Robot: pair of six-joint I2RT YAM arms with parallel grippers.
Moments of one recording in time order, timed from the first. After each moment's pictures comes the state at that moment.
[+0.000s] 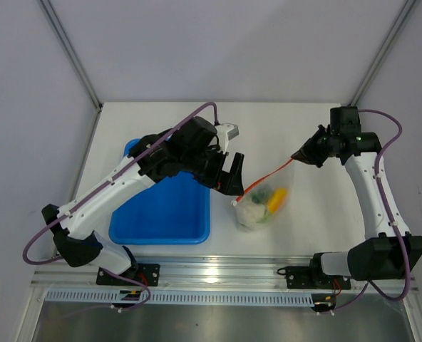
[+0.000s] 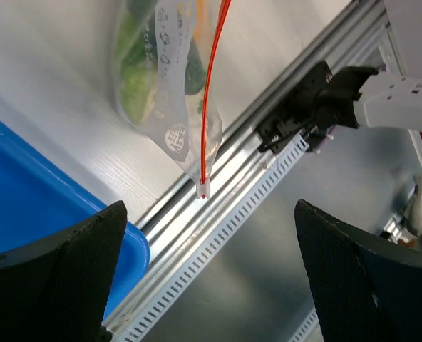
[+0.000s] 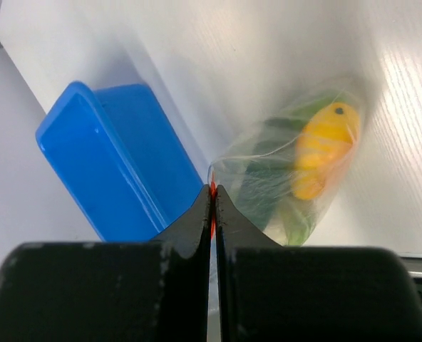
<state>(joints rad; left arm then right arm) -0.93 1.48 1.72 -1.07 0.25 -0.47 0.06 1.31 1.41 -1.00 -0.27 0.80</state>
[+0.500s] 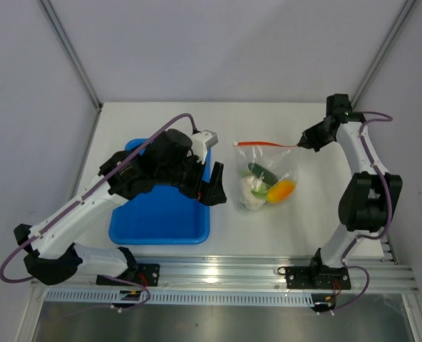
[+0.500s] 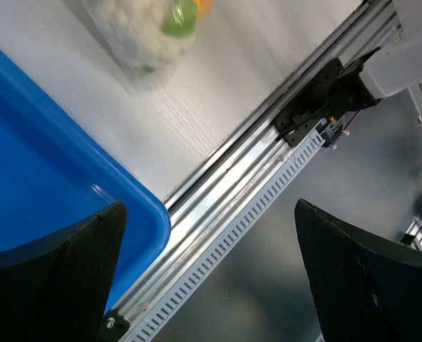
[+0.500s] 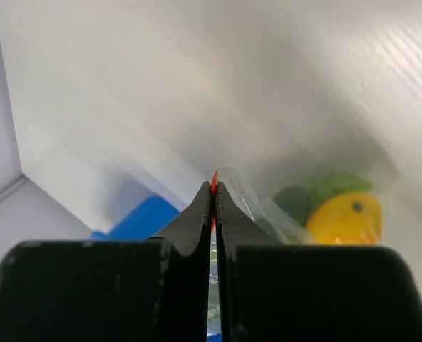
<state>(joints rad) -0.93 1.27 1.60 -1.05 0.16 -0.44 -0.04 1.71 1.55 -0.89 -0.16 1.00</state>
